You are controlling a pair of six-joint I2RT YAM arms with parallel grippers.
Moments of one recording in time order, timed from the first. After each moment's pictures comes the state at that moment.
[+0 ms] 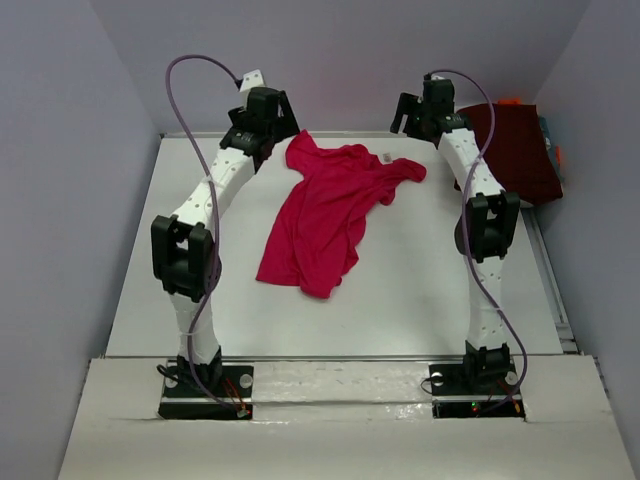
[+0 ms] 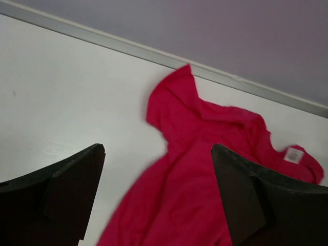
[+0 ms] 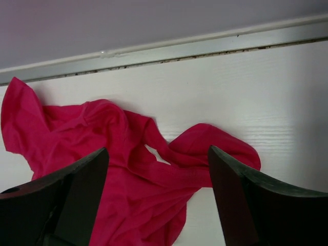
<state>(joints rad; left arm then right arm) -0.30 1.99 1.91 -0.38 -0.36 -0.47 0.15 2.40 2.40 -0.58 -0.01 0.33</state>
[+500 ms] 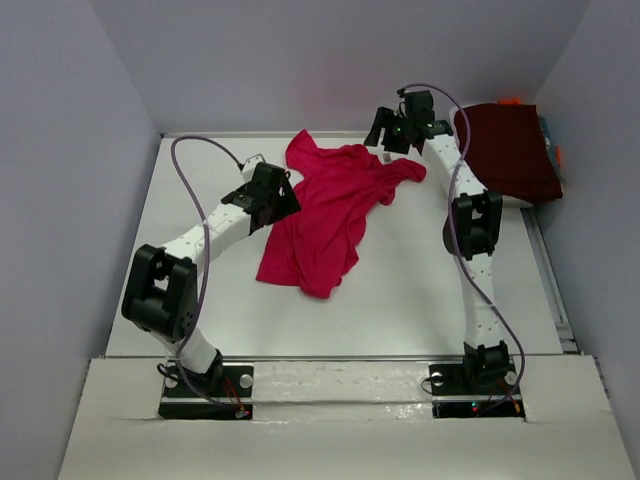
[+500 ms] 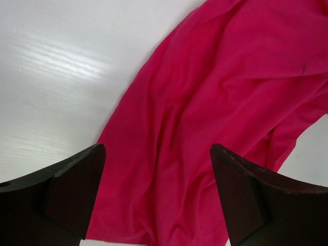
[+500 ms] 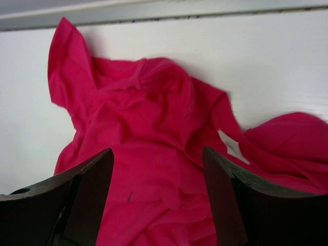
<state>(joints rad) -0.44 1.63 1.20 -0.38 -0.28 -0.72 0.20 2.50 2.46 -0.60 -0.26 0.38</state>
